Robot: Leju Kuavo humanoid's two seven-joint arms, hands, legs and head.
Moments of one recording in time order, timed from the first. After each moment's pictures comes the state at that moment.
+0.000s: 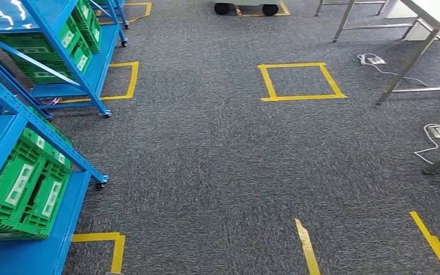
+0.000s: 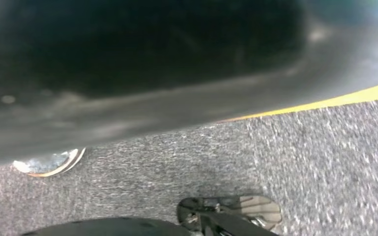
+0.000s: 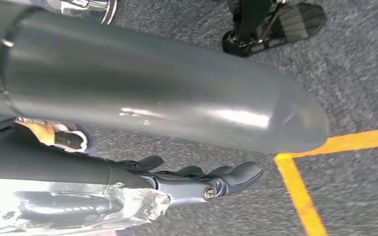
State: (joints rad) left arm -0.05 -0.20 1.05 -0.22 -1.08 0.18 -0.41; right arm -0.04 0.21 -1.26 -0.28 1.02 -0.24 -0.09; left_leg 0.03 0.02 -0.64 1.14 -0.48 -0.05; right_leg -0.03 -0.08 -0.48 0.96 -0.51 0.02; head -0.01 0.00
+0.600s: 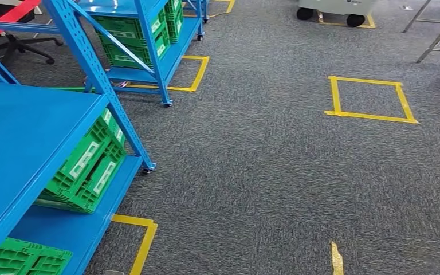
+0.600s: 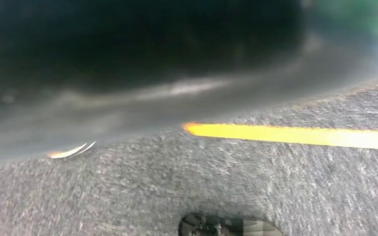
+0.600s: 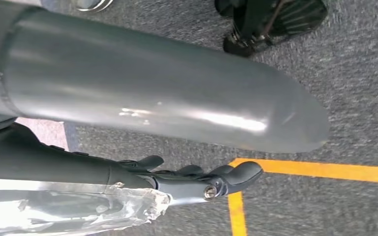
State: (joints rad) left arm -0.05 -0.21 1.06 -0.22 -1.08 0.18 -0.41; right arm -0.04 0.20 -1.26 -0.28 1.02 -0.24 -0.10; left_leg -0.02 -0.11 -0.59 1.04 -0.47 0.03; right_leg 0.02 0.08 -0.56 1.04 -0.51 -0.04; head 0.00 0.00
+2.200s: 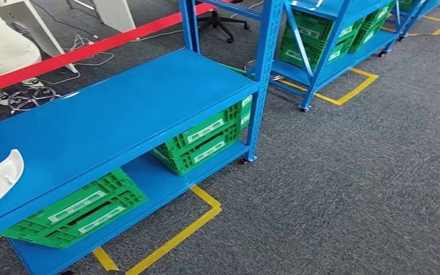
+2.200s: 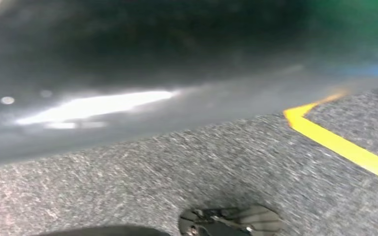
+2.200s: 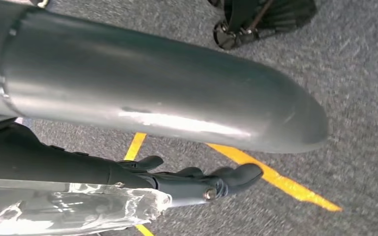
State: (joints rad) left arm -0.05 -0.21 1.07 -0.22 -1.10 0.20 -0.41; right arm -0.05 0.21 -1.28 -0.28 1.03 -0.26 -0.10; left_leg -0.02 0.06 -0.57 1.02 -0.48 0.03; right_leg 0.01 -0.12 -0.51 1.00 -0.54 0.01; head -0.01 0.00
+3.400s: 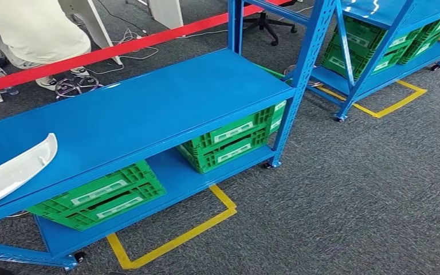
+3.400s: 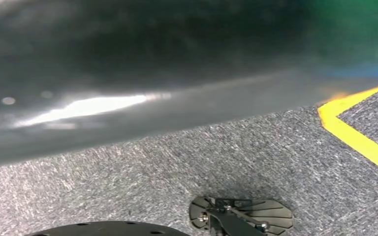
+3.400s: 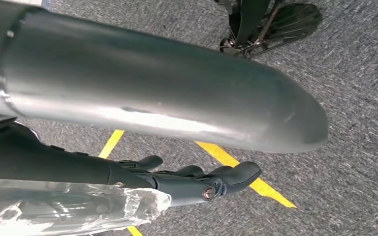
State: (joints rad) left arm -0.05 -0.21 1.08 -0.23 -1.11 0.19 -0.41; right arm -0.05 0.21 -1.29 -0.28 1.04 -0.24 -0.11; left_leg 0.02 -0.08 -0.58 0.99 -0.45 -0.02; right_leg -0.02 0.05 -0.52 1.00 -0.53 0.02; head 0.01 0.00
